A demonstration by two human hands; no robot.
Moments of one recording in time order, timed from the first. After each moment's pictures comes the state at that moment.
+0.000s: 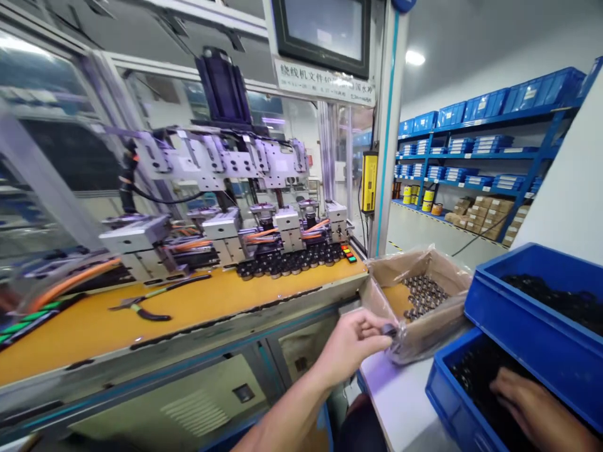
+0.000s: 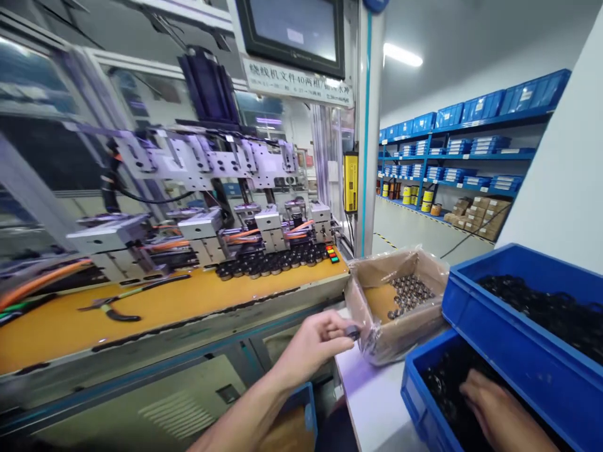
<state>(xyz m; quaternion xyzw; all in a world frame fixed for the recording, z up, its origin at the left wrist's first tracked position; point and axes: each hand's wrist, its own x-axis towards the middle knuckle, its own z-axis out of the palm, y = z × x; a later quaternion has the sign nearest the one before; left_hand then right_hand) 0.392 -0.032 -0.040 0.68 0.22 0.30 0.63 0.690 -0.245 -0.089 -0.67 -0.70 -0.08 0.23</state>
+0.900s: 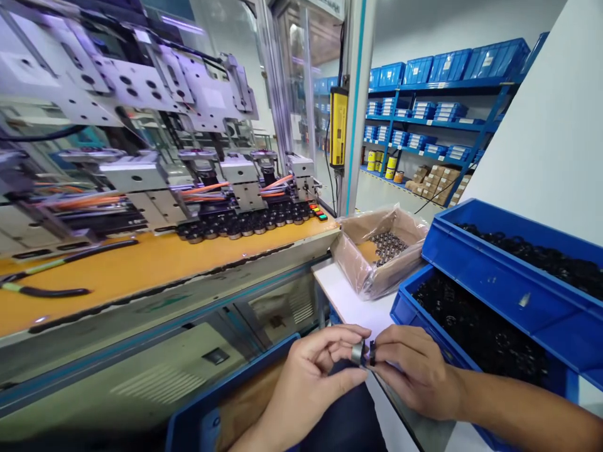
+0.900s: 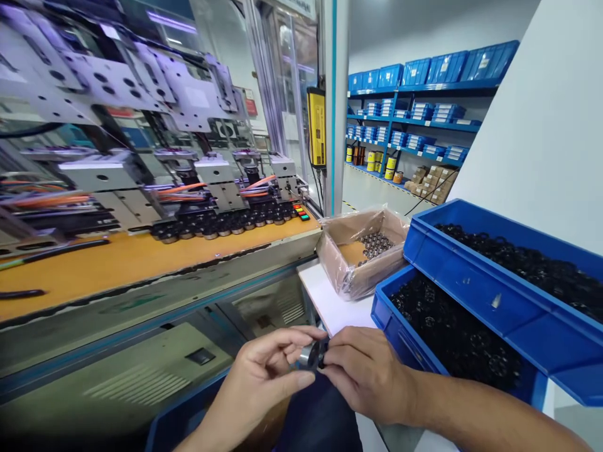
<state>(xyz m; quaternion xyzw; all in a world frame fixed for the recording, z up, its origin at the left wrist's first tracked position) 0.312 -0.123 -0.052 0.56 0.13 0.36 0.73 0.483 -0.217 -0.029 -0.43 -0.78 -0.10 0.44</state>
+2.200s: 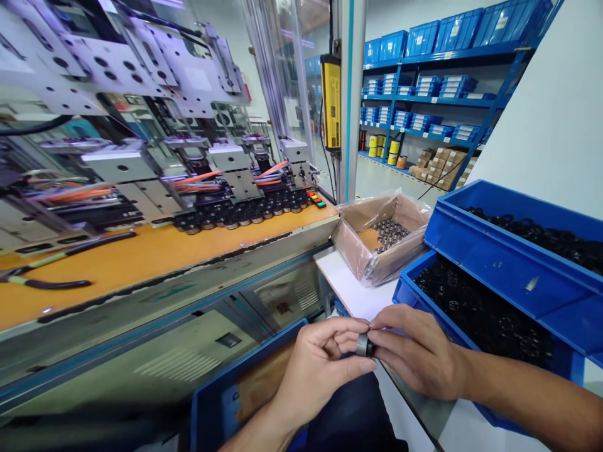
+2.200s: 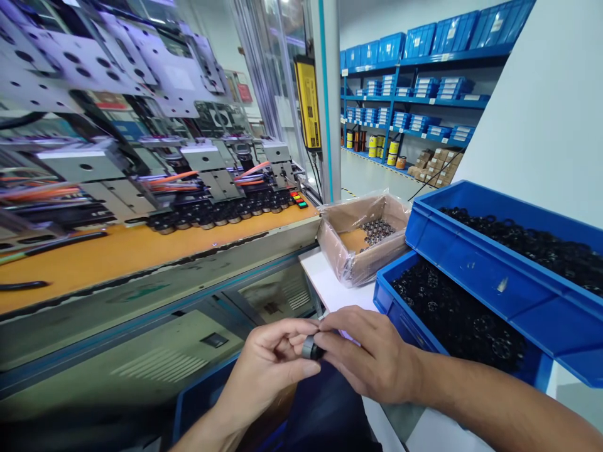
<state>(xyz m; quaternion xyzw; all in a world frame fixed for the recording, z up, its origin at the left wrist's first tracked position) 0.322 -0.130 -0.055 0.48 0.12 0.32 0.81 0.495 -0.220 -0.021 -0.39 -0.81 -0.18 0.39</state>
